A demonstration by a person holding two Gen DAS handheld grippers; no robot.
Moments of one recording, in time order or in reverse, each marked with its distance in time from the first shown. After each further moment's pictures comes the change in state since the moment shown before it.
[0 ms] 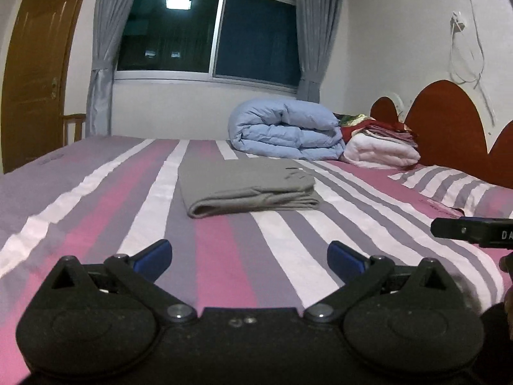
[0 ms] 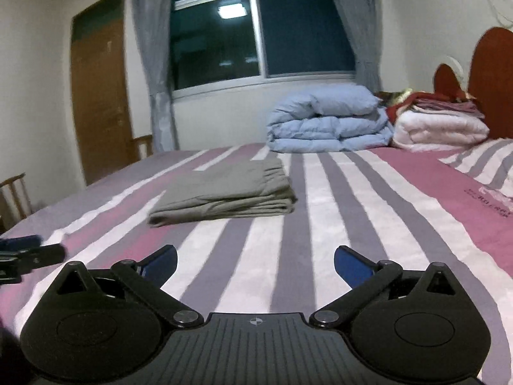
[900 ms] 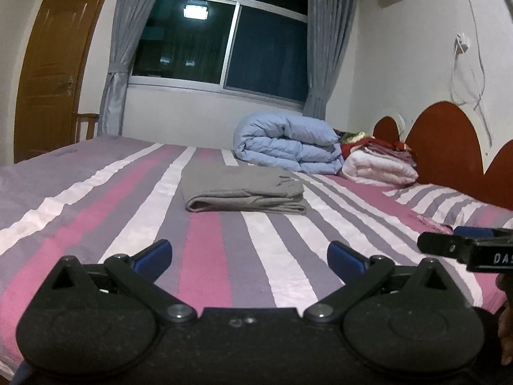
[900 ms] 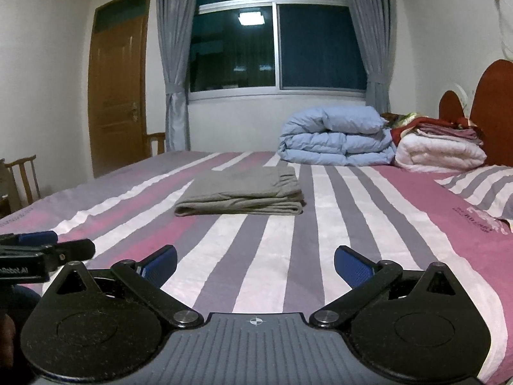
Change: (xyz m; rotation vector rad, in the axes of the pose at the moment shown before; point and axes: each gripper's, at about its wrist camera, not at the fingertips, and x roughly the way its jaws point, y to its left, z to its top) left arm -0.050 -0.024 -0.023 -0.072 -0.064 0.018; right arm -0.051 0.034 -0.021 -0.090 -0.028 -0.012
